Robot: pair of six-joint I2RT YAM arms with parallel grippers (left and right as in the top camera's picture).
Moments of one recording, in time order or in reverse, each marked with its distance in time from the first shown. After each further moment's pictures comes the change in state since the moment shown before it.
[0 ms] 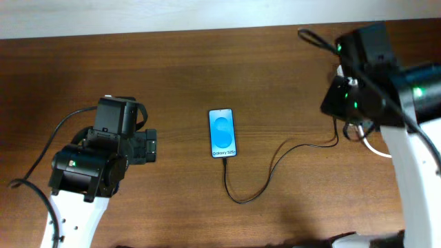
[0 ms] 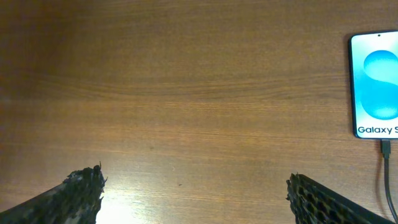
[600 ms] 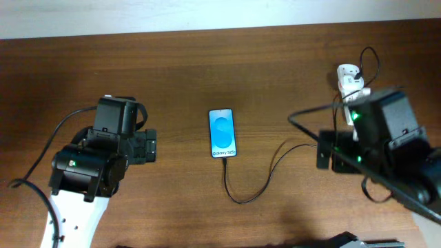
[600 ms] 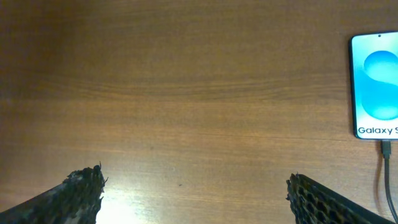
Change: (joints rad) left arm 0.000 0.000 -0.001 0.000 0.000 0.000; right arm 0.119 -0.351 -0.311 0.005 -0.004 -0.238
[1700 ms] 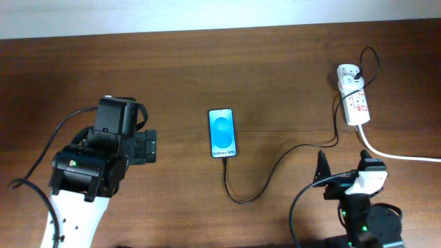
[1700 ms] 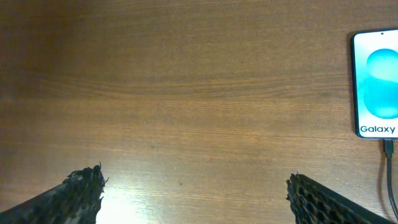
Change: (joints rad) left arm 0.000 0.000 -0.003 0.000 -0.003 0.000; right arm -0.252 -1.124 -1.379 1.254 -0.107 -0.369
